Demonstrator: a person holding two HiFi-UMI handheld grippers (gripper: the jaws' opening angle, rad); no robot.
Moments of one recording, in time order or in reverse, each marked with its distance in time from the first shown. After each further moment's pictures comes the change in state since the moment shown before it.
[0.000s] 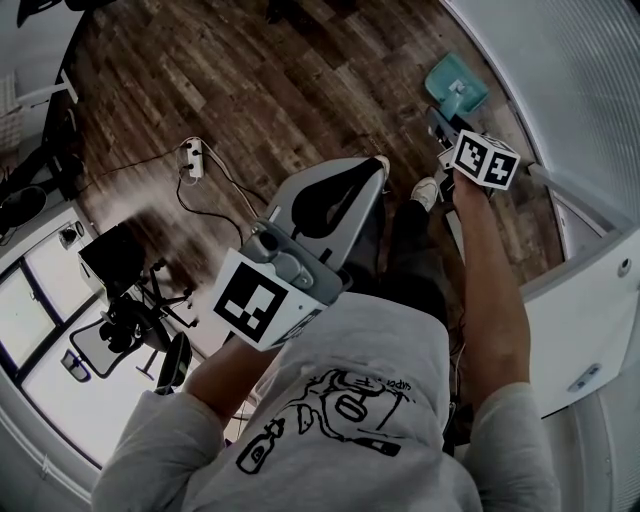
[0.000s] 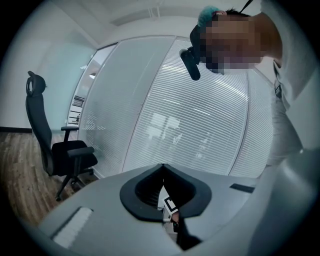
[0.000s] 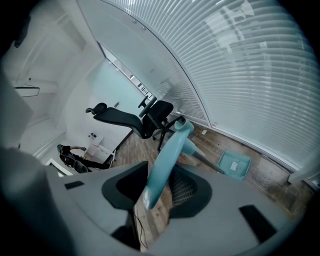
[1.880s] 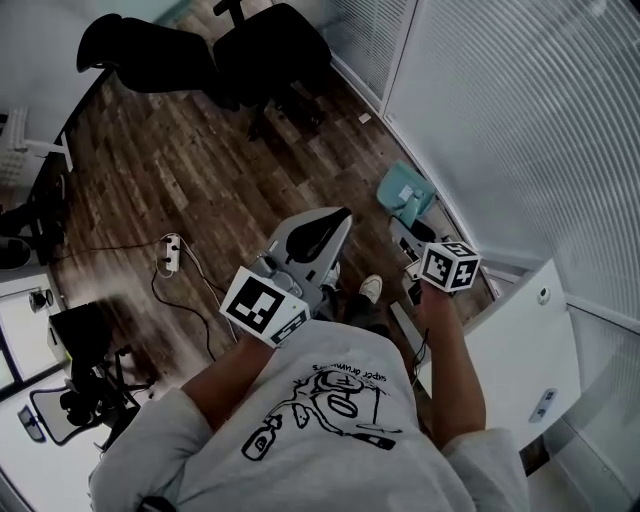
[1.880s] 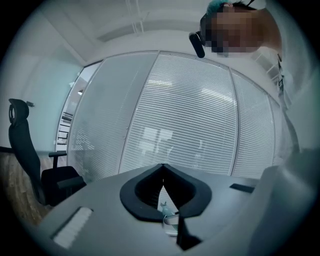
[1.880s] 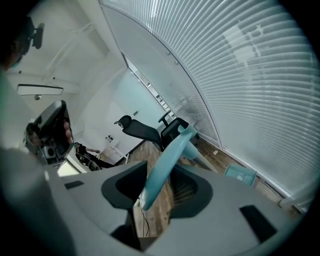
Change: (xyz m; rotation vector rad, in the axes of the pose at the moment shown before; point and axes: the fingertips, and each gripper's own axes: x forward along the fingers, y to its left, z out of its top) left arm -0.003 -0.059 0.131 0.121 -0.153 -0.071; right arm -0.187 0.125 0.099 -0.137 -0.089 0.121
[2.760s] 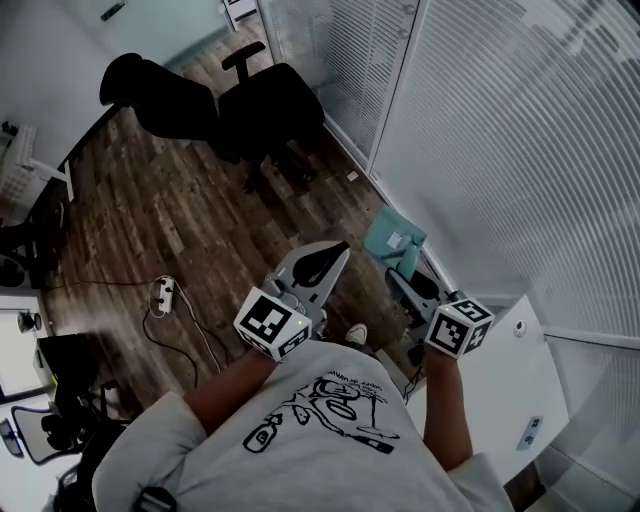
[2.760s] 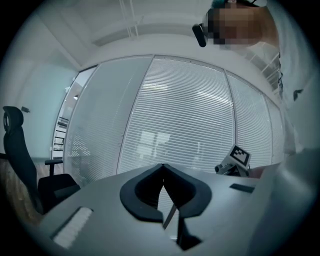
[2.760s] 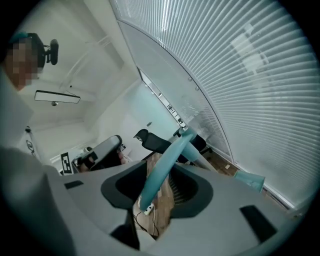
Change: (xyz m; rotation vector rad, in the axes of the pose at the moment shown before) left arm 0.008 -0.019 0.028 0.045 -0.045 -0.028; right arm -0.105 0.112 0.082 -0.052 -0.118 0.113
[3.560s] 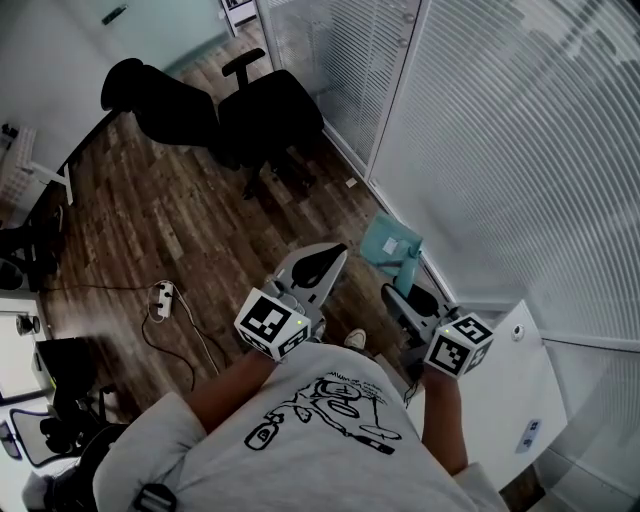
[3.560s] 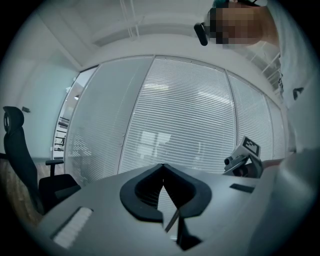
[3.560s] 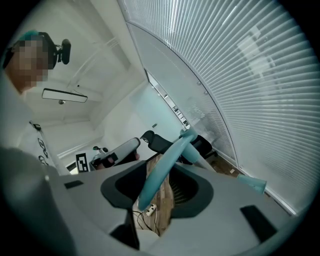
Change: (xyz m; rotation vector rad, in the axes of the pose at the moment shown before) left arm 0.010 0.014 0.009 -0.005 0.000 0.009; right arm -0.010 0.032 0.020 -0.049 -0.015 0.051
